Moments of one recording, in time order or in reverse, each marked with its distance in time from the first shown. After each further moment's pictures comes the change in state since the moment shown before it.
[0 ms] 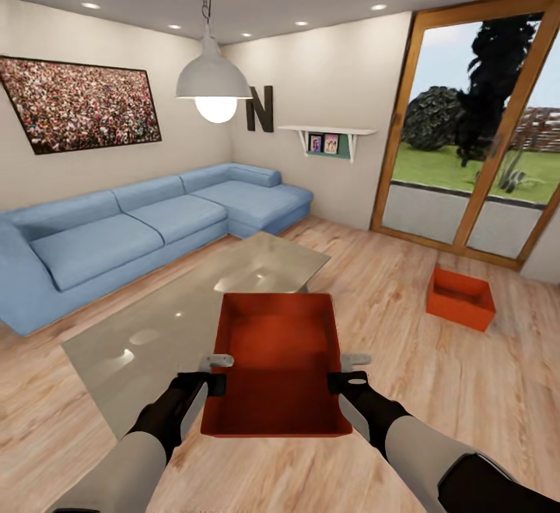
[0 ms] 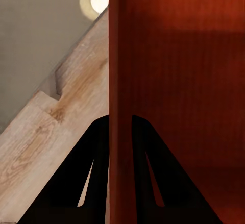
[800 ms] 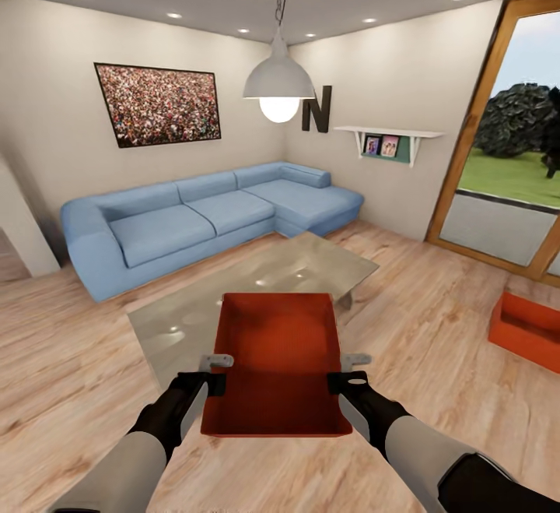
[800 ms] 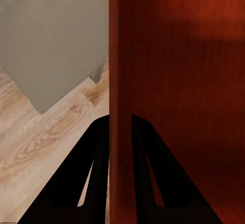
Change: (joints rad) left arm 0.000 0.000 0.000 0.000 0.000 0.000 0.000; right arm 0.000 0.000 0.000 0.000 0.000 0.000 0.000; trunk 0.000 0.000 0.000
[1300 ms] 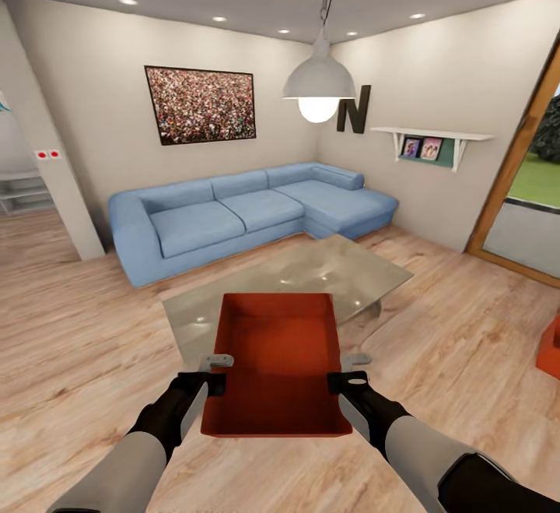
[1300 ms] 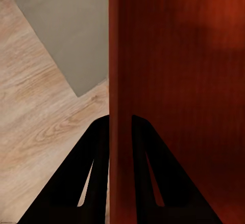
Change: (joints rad) left arm 0.000 0.000 0.000 0.000 0.000 0.000 0.000; right arm 0.000 0.000 0.000 0.000 0.000 0.000 0.000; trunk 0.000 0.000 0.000
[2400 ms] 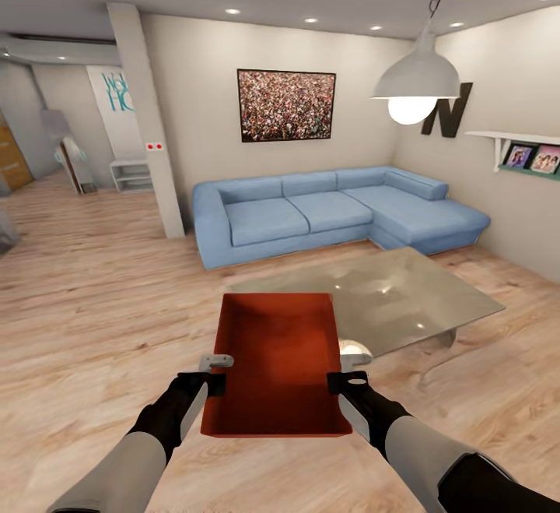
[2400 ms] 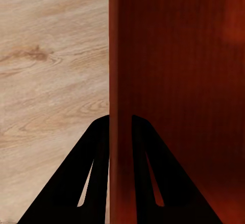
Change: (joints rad) left arm 0.000 0.001 -0.001 0.004 0.004 -0.004 0.000; right arm 0.000 0.000 0.001 0.000 0.001 0.000 0.000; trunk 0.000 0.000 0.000
